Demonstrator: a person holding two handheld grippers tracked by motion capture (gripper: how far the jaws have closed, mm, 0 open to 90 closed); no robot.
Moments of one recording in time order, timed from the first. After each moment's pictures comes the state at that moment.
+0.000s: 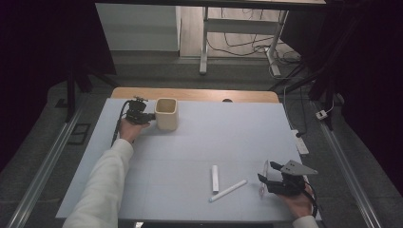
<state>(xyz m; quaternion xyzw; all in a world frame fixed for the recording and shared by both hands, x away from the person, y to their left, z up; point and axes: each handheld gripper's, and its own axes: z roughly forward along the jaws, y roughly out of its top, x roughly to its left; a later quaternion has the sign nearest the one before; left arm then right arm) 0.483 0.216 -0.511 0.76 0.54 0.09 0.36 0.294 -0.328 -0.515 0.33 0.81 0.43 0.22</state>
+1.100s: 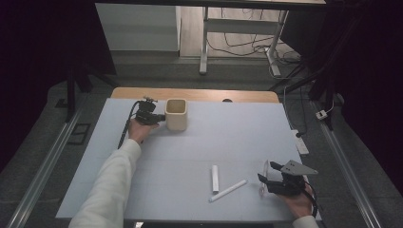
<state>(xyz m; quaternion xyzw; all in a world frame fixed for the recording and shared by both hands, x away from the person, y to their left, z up) 0.488 0.183 -0.511 0.77 0.51 0.07 0.37 0.295 -0.329 -0.514 0.33 0.81 0.43 0.22</state>
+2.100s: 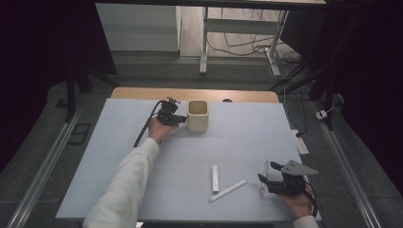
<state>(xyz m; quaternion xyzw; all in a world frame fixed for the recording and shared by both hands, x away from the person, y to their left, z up) 0.497 0.112 -0.506 0.81 0.47 0.05 0.36 0.294 -0.329 -0.514 0.33 0.81 0.43 0.22</state>
